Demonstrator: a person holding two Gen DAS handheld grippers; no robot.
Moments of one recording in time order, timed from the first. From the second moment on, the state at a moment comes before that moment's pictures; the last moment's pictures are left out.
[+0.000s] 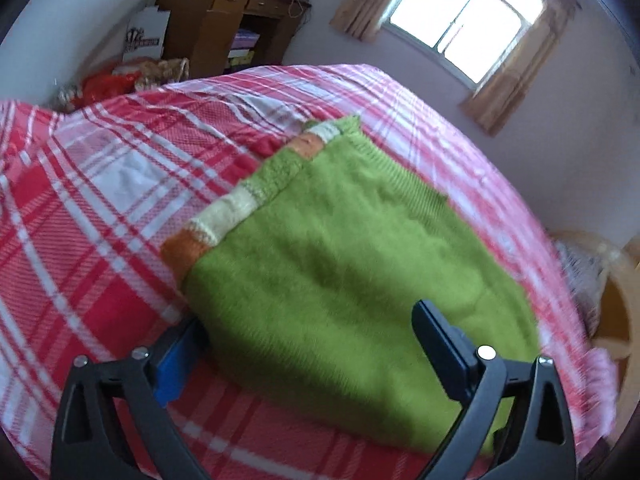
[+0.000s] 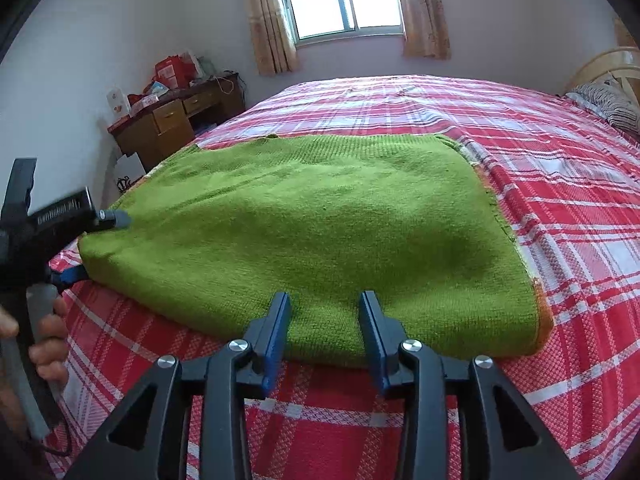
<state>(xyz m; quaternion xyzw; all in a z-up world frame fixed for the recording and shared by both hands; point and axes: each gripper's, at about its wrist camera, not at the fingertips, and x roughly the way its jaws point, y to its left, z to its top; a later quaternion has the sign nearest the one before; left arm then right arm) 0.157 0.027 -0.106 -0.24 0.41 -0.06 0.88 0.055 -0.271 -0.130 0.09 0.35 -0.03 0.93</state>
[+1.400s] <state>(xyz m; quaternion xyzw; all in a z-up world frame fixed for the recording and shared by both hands) 0.165 -0.006 -0.077 -0.13 0.32 -0.08 0.93 0.129 -0.236 -0.081 0.19 0.32 0.14 0.92</state>
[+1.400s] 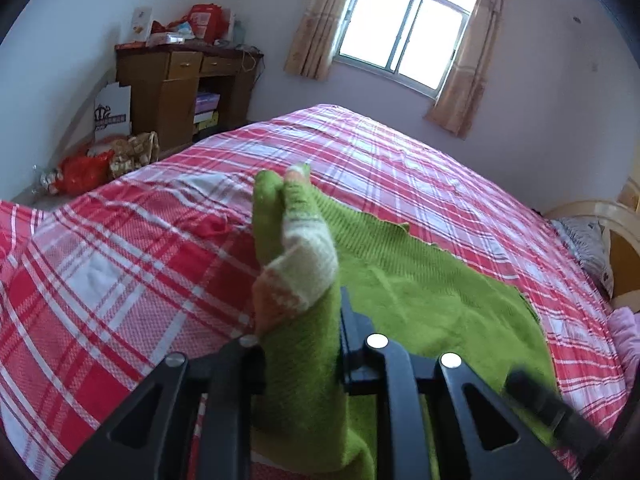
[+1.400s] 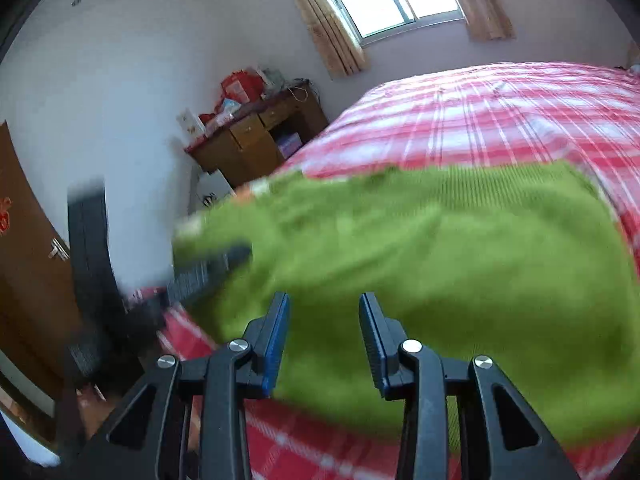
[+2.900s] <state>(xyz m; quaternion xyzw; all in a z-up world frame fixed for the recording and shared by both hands) 0.131 -0.104 -0.071 0.03 0.33 -0.15 0.93 0.286 -0.245 -0.098 0.14 0.45 0.19 0.86</state>
